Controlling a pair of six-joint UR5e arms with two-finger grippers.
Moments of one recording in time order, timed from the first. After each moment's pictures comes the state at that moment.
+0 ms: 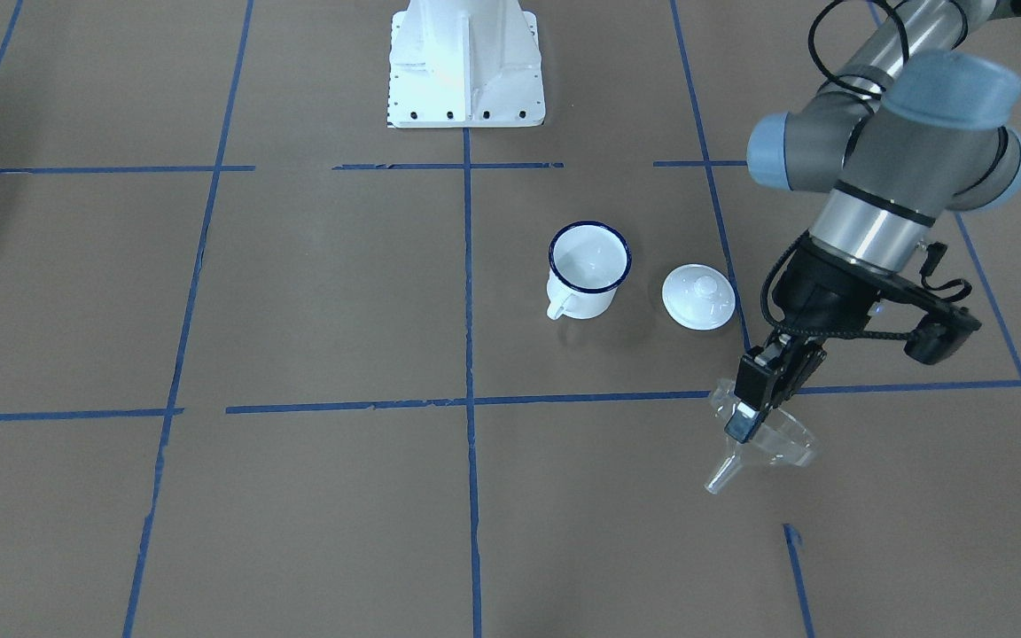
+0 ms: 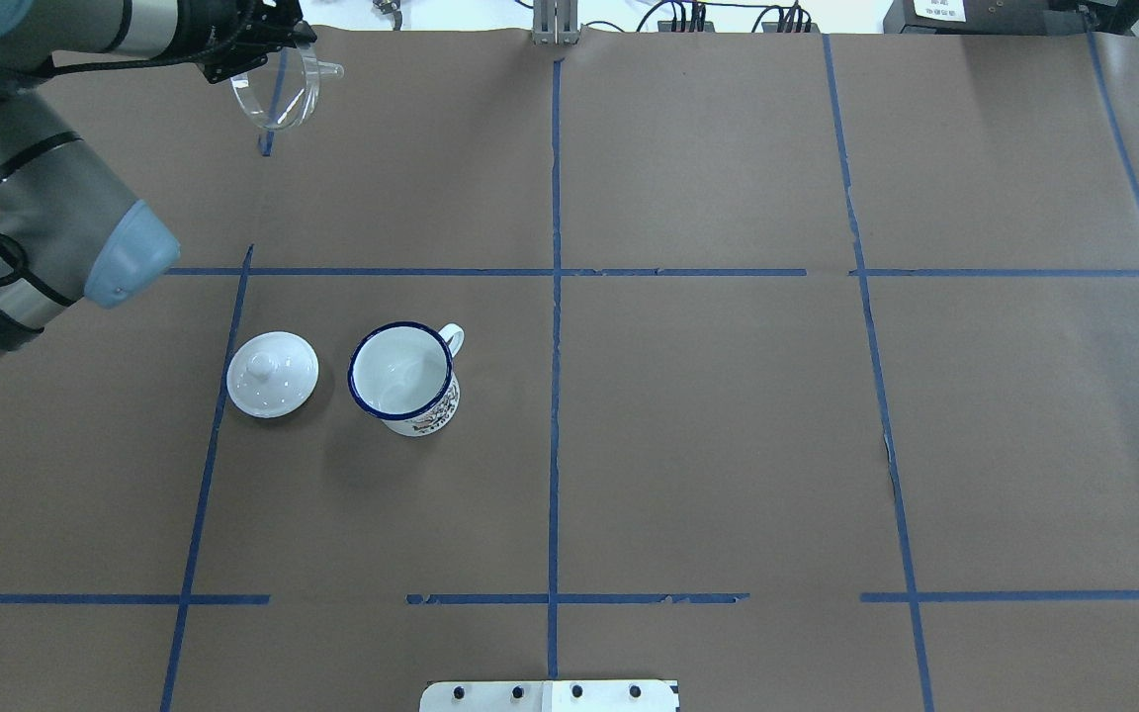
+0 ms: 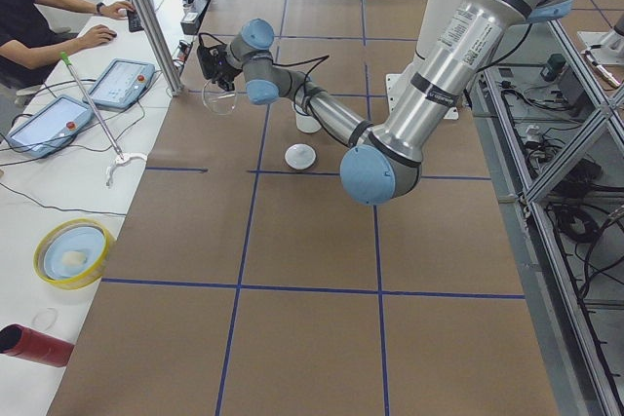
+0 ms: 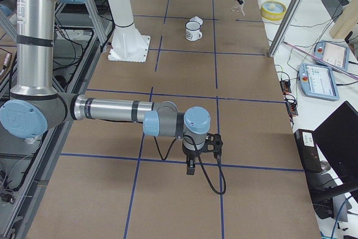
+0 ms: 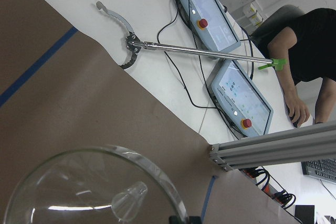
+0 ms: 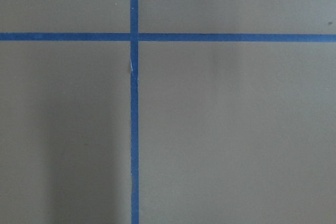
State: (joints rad) left arm -0.98 -2.13 -1.64 -2.18 -1.87 -1.60; right arm 1.57 -1.68 1.66 -1.57 2.29 0.01
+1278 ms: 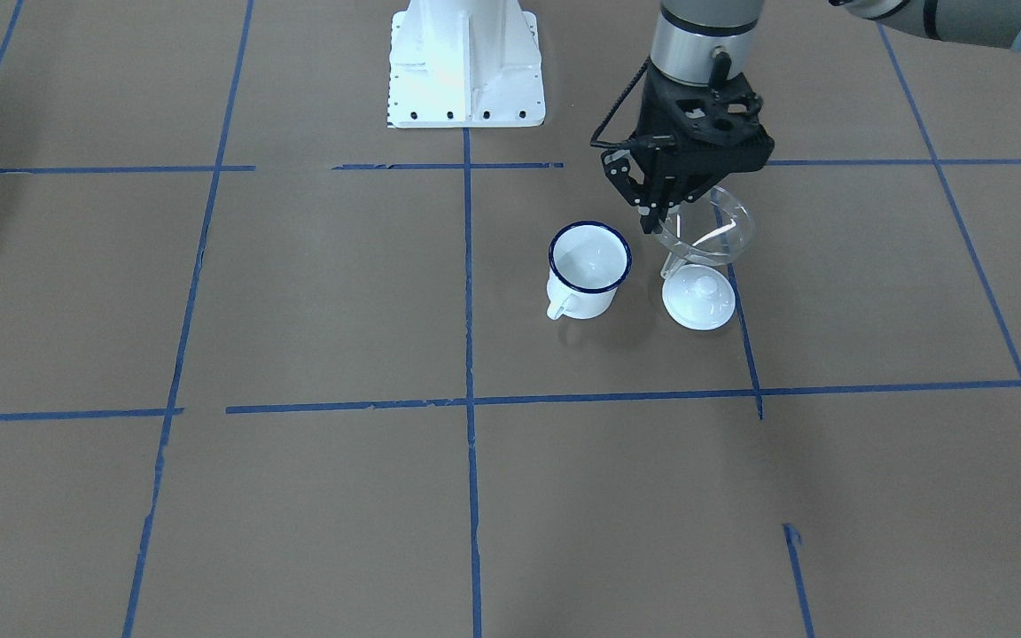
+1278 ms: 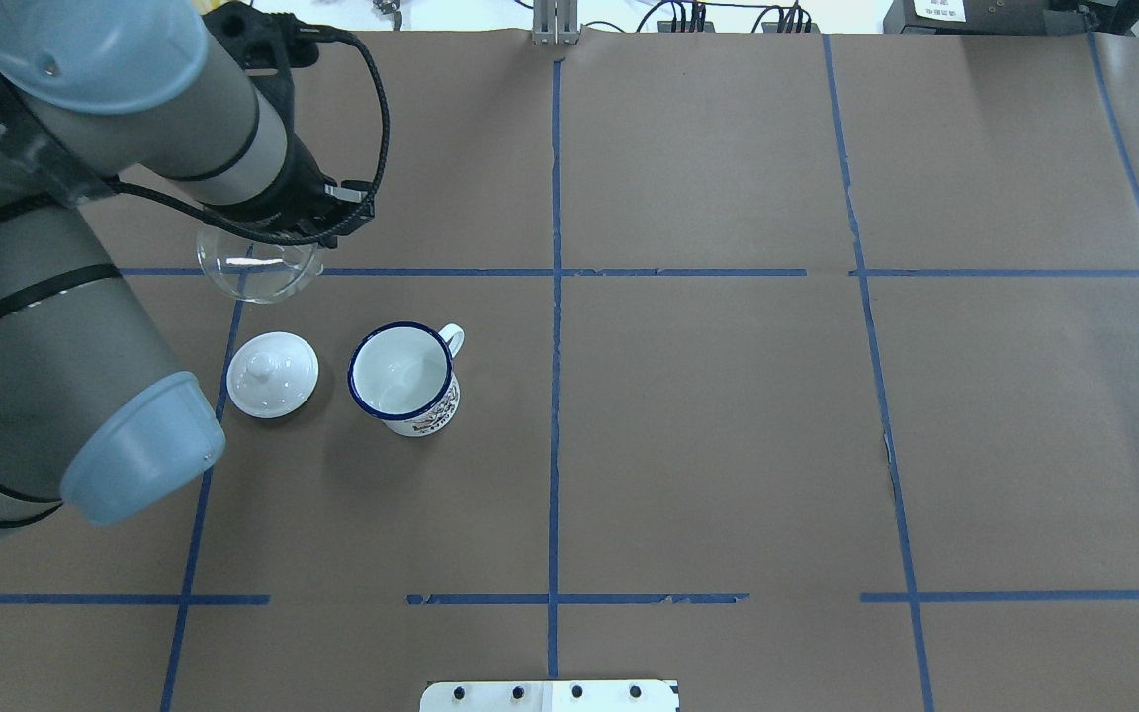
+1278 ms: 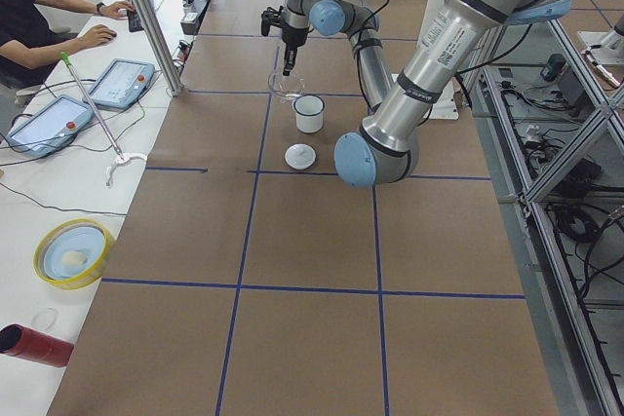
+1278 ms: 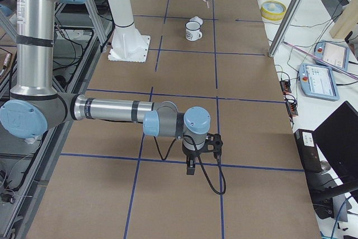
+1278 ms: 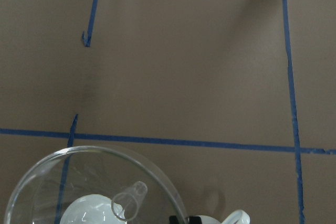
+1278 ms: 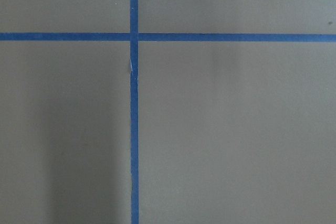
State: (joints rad) left arm -0.73 -2.26 -2.03 -1.18 -1.87 -1.08; right arm 1.57 -1.68 1.66 -1.57 2.29 0.01
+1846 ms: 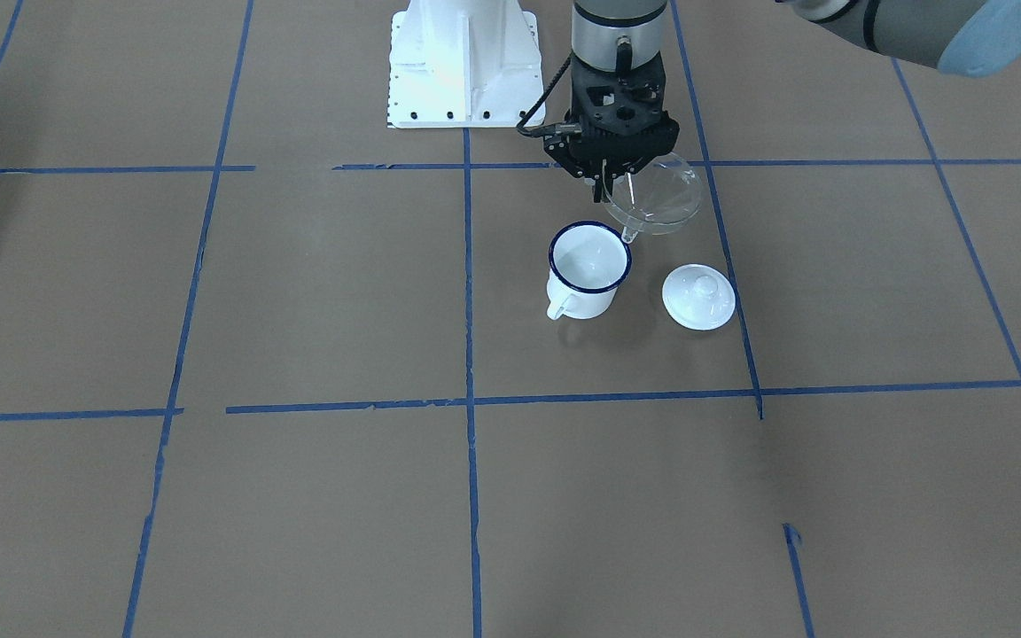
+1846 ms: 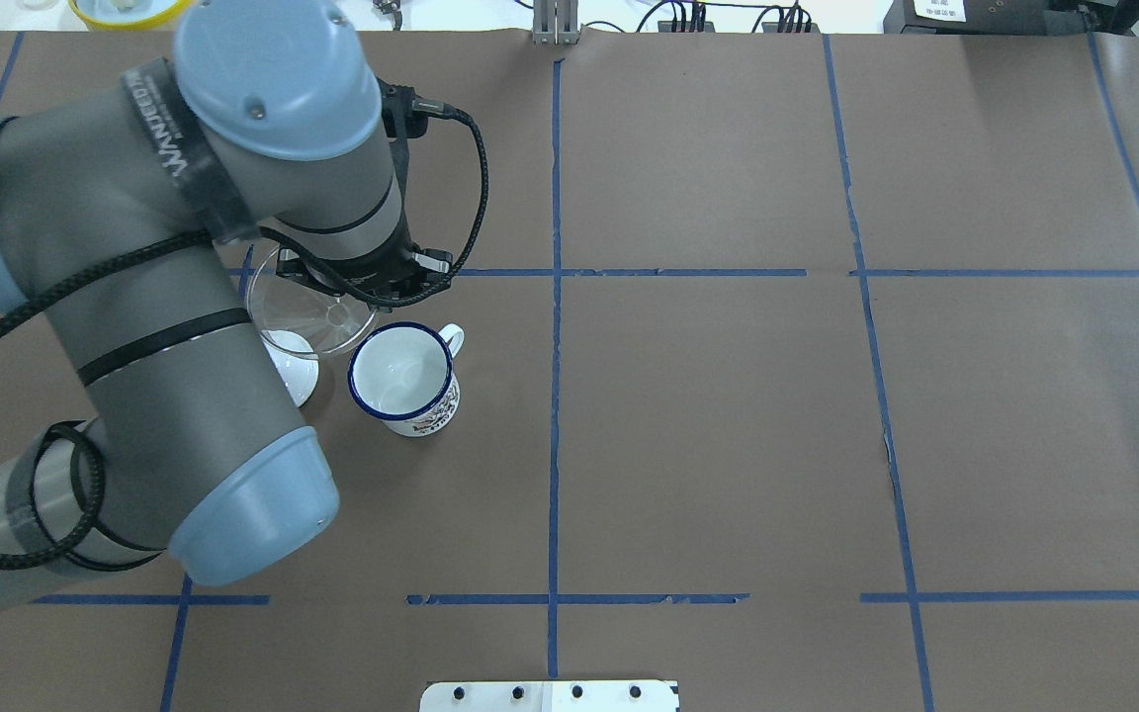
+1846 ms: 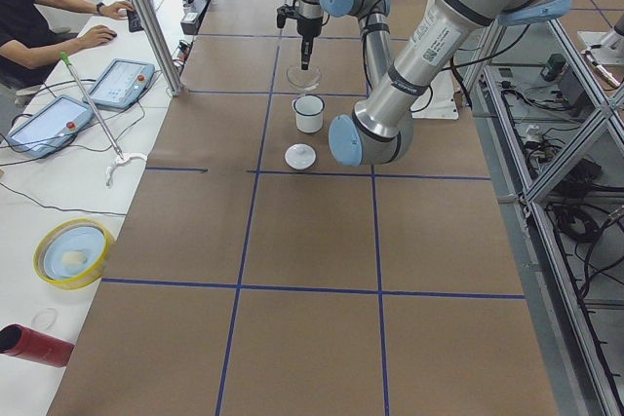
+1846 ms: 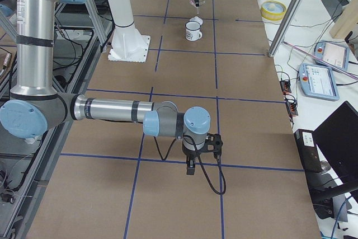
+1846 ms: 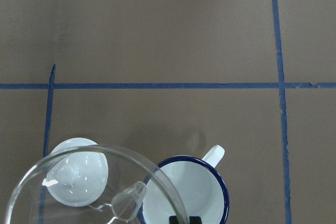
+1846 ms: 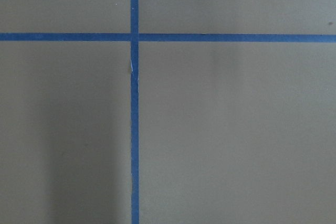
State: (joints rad) left arm -0.64 -2.40 -1.96 -0.97 -1.85 -1.01; right arm 1.57 -1.68 1.66 -1.57 2.29 0.01
